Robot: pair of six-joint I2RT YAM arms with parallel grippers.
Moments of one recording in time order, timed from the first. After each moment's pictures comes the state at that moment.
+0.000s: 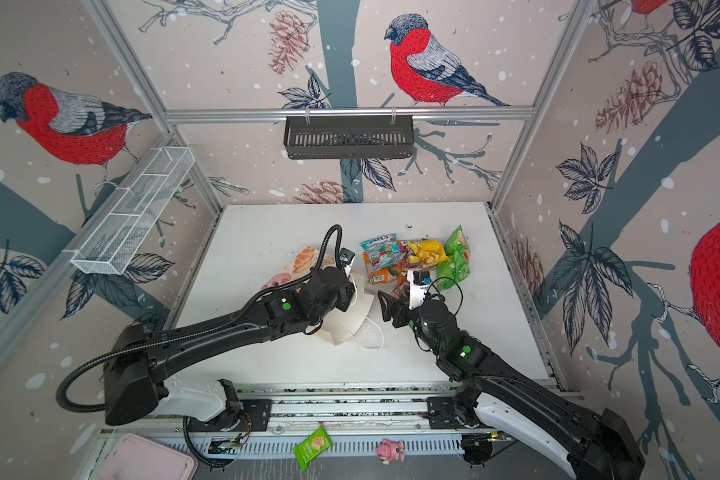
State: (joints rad) left arm -1.01 1.40 1.05 -0.28 -0.48 -0.21; right arm 0.80 0.75 0.37 0.12 0.19 0.45
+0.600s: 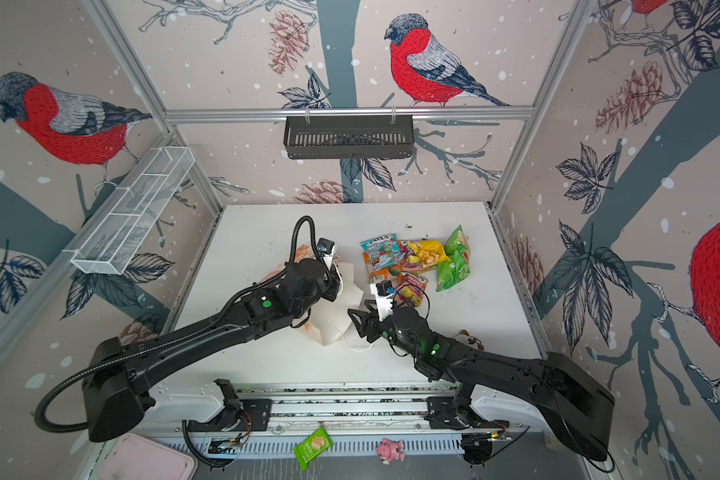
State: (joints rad) left arm -0.91 1.29 0.98 -0.21 -0.41 -0.23; right arm 0.98 1.11 0.35 0.53 0.05 0.45
